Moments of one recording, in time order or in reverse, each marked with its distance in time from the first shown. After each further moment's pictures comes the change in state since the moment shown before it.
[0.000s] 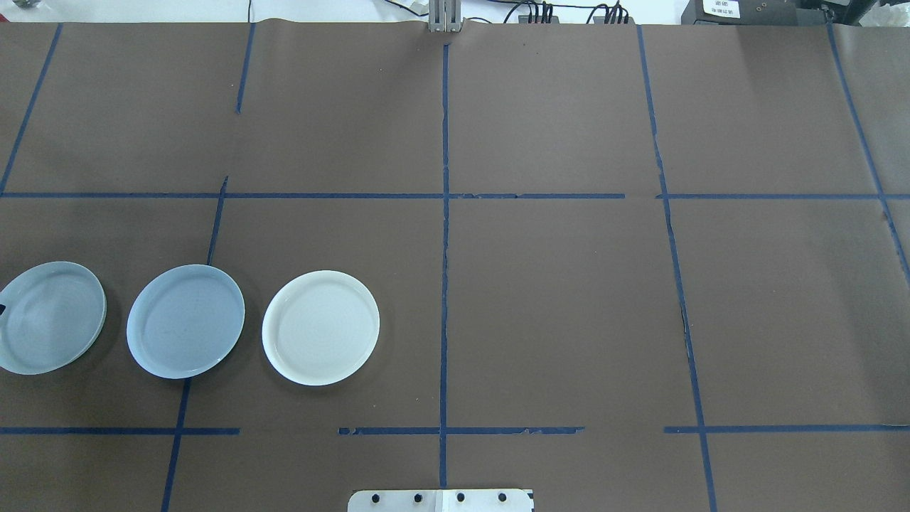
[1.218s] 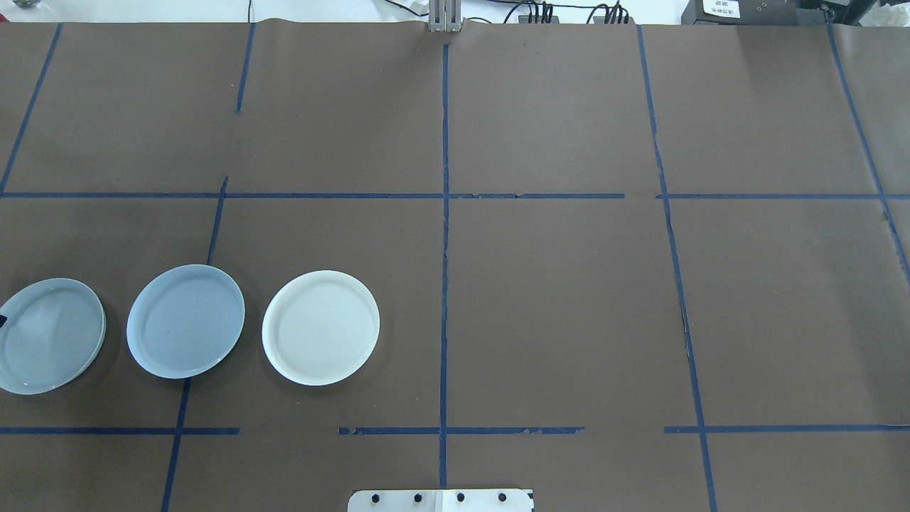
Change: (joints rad) left arm 0.015 0.001 -0.004 0.010 -0.104 -0.005; right arm 0.000 0.000 0.000 0.000 0.000 0.000
